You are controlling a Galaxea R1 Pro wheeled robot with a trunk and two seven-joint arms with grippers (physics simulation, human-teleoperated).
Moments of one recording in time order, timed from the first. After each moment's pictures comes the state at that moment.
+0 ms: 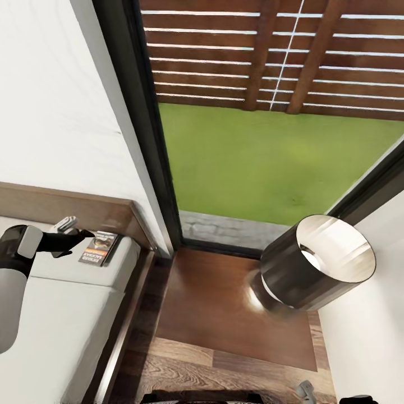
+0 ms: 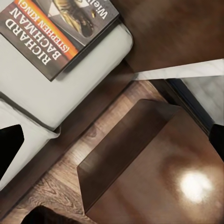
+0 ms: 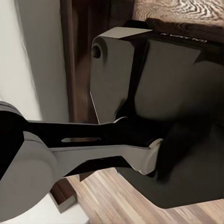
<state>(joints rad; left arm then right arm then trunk) -1.09 0.38 0.32 -0.61 0.44 0.94 0.01 -0.46 -0.25 -0.37 -0.20 0.50 0.16 1.20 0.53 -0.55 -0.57</state>
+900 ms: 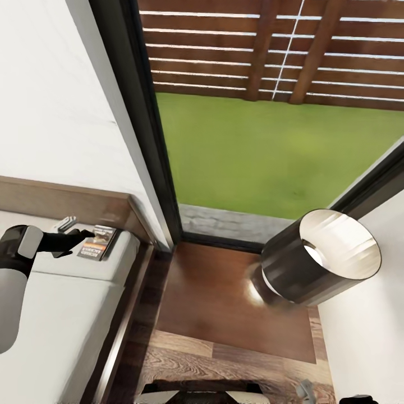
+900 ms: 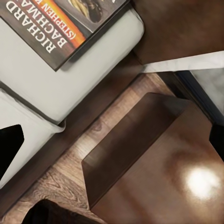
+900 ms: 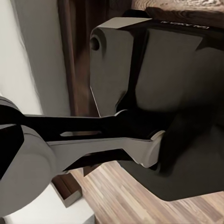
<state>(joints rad) -1.09 0.38 0.32 -0.61 0.44 0.94 0.01 -0.46 -0.25 -0.37 -0.20 0.50 0.16 1.20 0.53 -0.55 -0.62</state>
